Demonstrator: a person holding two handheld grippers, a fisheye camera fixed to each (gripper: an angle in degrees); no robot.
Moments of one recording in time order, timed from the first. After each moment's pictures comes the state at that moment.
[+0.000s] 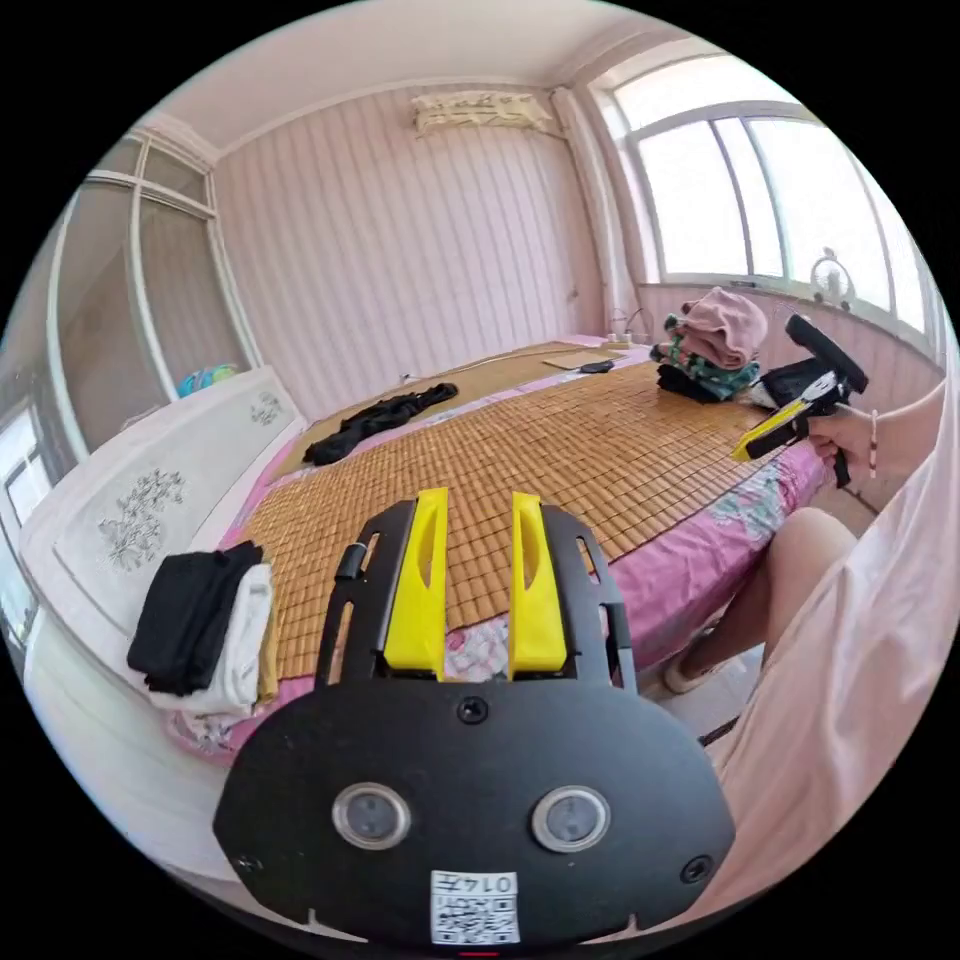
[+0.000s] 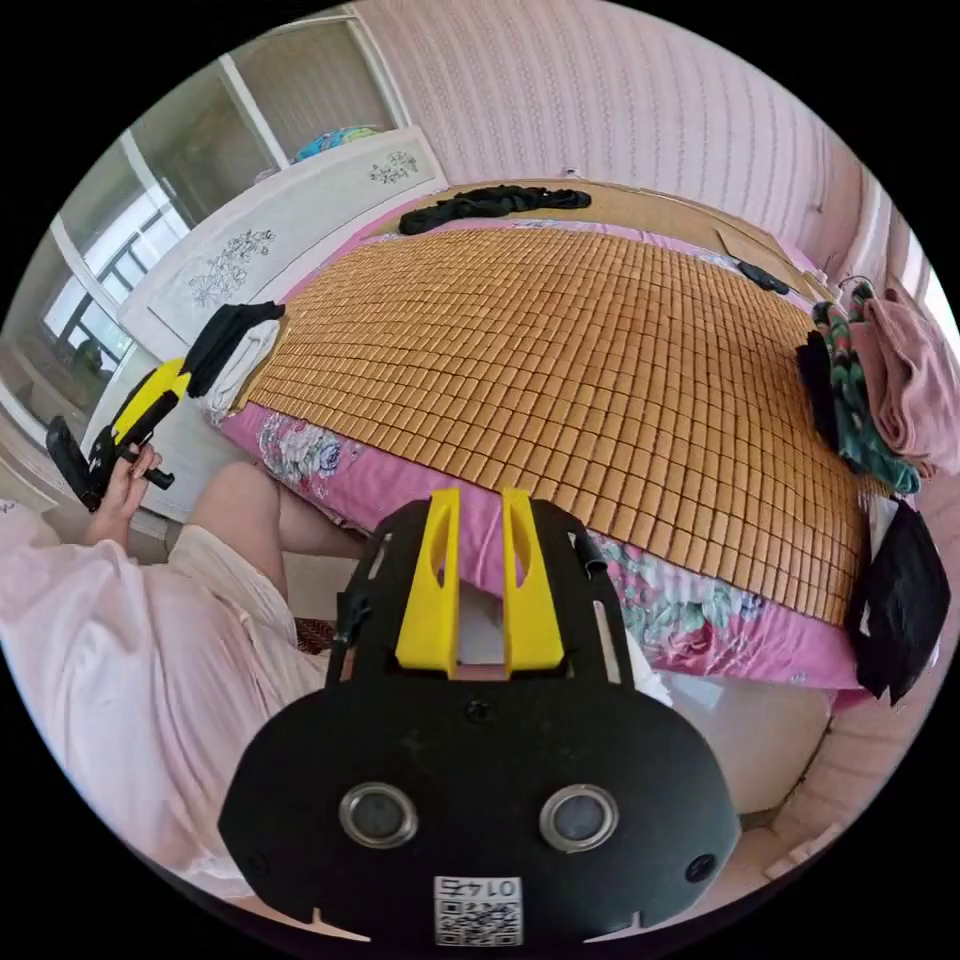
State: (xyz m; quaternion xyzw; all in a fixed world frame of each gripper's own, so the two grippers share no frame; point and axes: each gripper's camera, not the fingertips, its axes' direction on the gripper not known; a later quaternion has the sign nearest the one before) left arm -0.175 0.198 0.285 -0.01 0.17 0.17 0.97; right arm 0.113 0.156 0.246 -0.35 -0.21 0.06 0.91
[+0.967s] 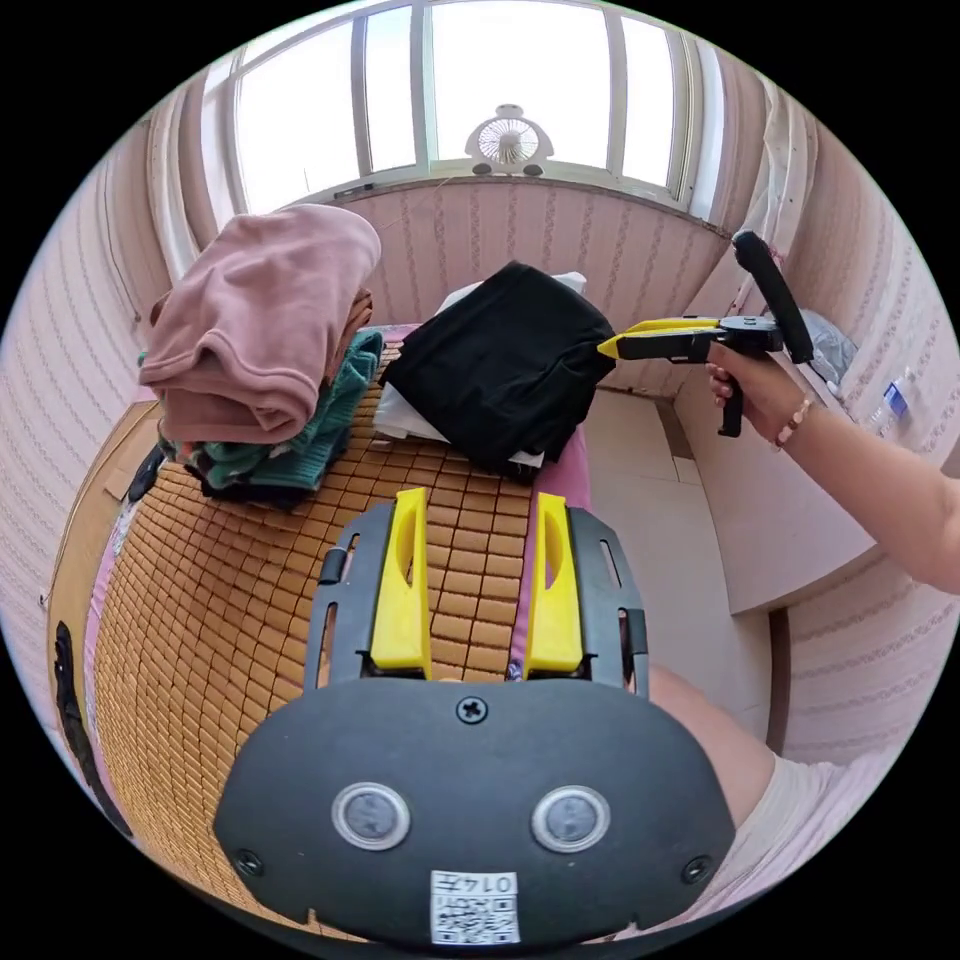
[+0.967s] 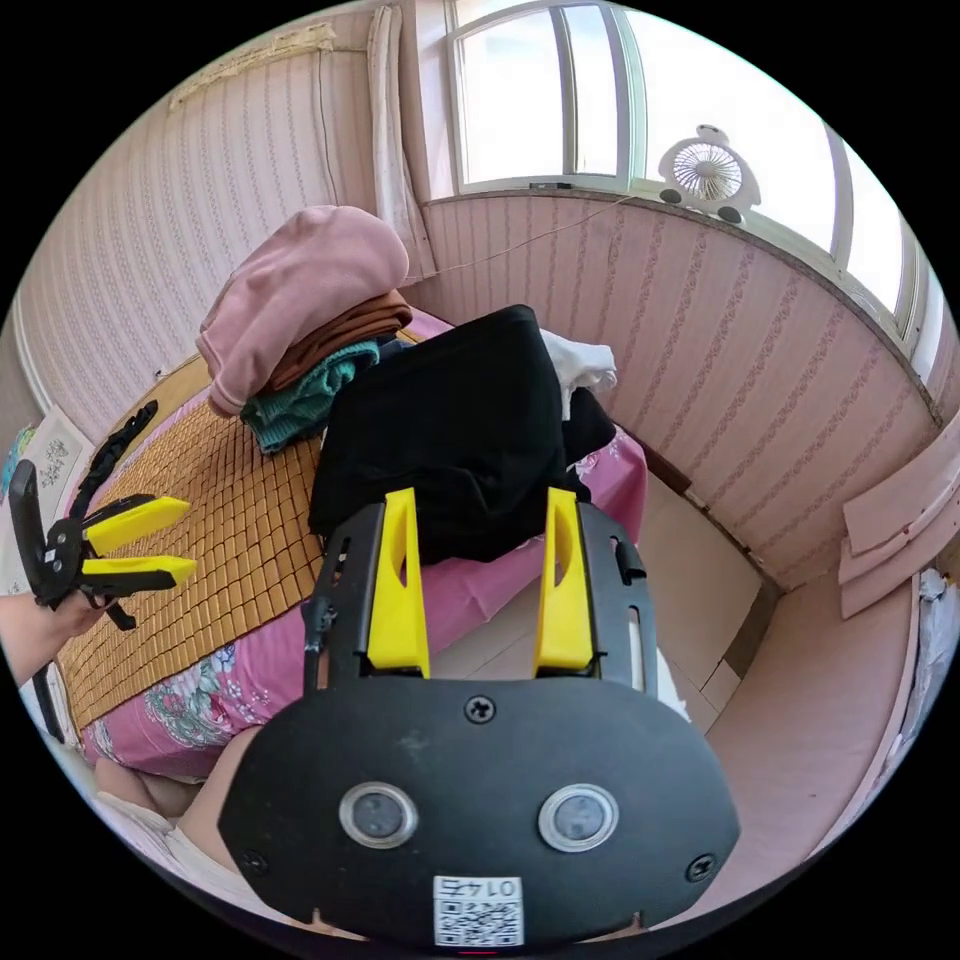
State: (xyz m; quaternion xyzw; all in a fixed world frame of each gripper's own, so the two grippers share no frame) left arm 0.614 0.142 0.437 -0.14 0.50 0.45 0.73; right arm 0.621 0.374 0.140 -0.28 0.18 0.33 0.88
